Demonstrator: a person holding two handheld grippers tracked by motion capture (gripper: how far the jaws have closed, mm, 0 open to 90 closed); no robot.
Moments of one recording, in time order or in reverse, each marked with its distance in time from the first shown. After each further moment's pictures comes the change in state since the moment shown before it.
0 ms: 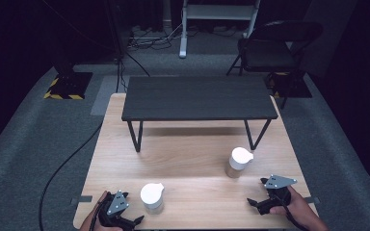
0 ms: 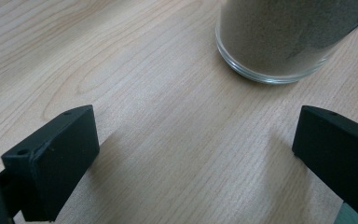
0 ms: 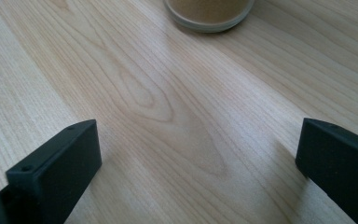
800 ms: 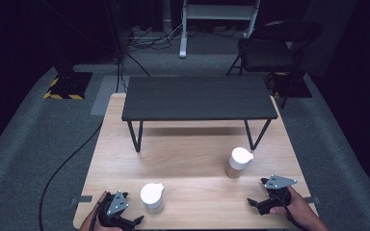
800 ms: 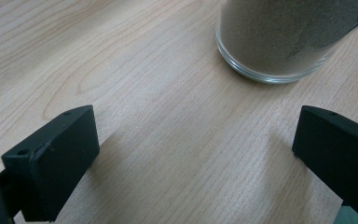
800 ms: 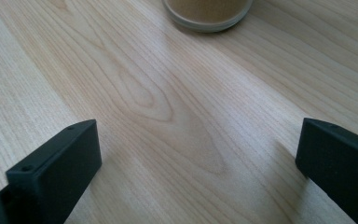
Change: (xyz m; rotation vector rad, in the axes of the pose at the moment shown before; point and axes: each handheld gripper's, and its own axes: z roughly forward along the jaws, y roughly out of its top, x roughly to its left) left arm 0.000 0.000 0.000 0.000 0.002 0.000; right arm 0.002 -0.001 0.000 -0.002 -0.006 0.007
